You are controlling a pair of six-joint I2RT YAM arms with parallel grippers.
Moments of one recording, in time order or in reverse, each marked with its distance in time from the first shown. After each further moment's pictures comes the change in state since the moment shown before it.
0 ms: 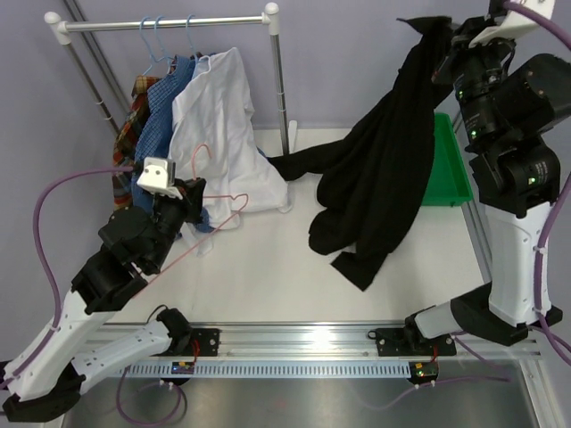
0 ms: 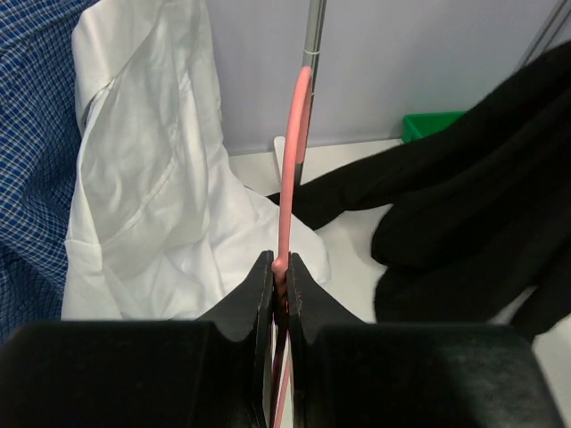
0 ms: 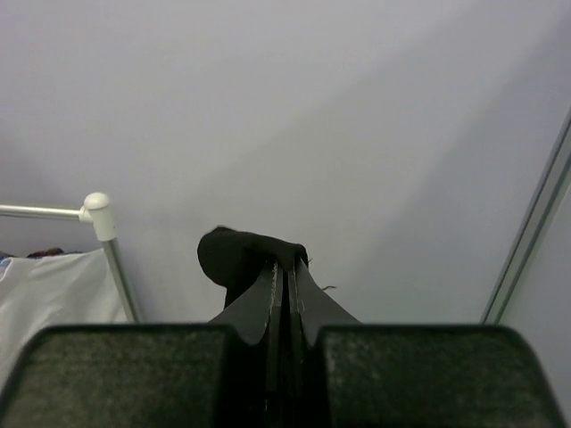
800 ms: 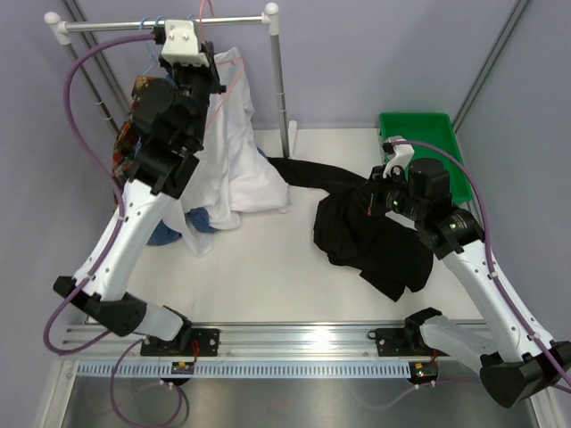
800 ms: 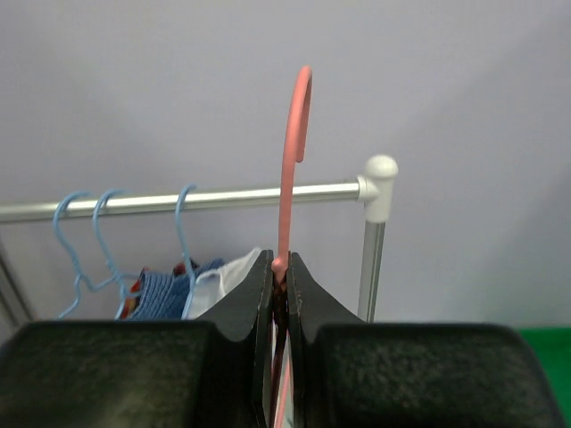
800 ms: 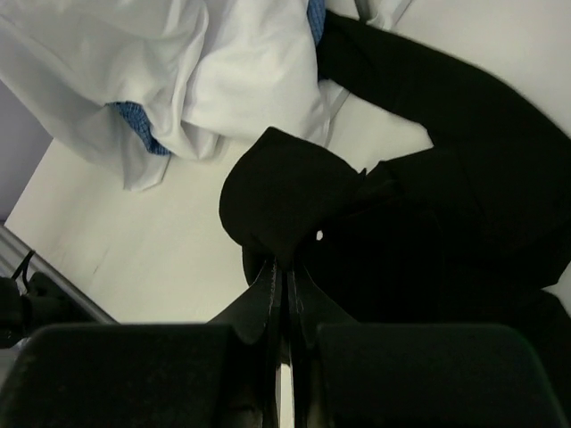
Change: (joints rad) left arm 0.271 0.710 0.677 0.430 0.104 0.269; right arm 0.000 -0.470 -1.275 0.035 -0.506 0.421
